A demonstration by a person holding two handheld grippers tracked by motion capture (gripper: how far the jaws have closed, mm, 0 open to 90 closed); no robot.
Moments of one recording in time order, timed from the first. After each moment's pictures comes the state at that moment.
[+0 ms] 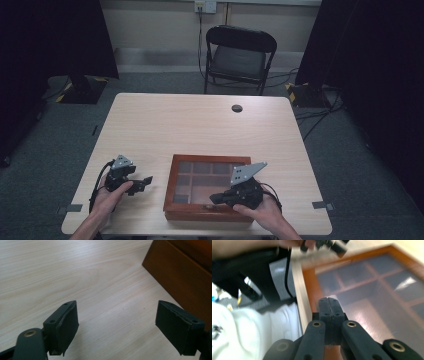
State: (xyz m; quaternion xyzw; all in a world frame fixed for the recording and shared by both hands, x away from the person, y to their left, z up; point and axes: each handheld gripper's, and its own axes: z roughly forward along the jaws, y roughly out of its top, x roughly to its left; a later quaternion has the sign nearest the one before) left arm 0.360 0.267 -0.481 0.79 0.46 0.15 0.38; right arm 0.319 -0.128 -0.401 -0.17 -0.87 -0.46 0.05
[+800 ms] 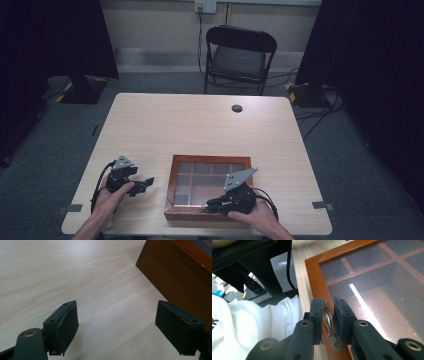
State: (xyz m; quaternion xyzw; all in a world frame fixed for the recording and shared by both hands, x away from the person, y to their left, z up) left arm 0.357 0.264 -0.480 0.78 0.46 0.14 0.39; right arm 0.318 -0.116 -0.433 -0.16 -0.88 -0.44 0.07
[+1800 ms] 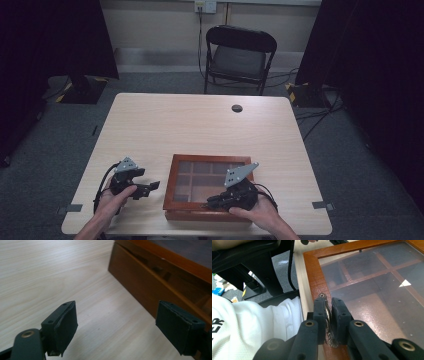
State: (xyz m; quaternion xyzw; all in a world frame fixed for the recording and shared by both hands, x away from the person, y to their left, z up) left arm 0.350 0.251 -0.474 0.80 0.41 0.11 0.42; right arm 0.321 -0.116 -0.413 -0.16 -0.89 -0.43 0.07
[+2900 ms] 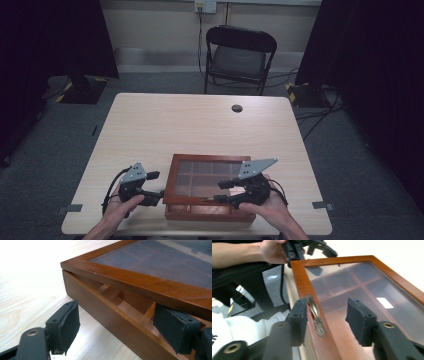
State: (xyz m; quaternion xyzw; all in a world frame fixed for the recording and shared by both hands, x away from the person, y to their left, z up) left arm 0.328 0.221 -0.460 0.81 0.32 0.11 0.48; right arm 0.321 -0.142 -0.387 -0.19 -0.86 -0.48 0.02
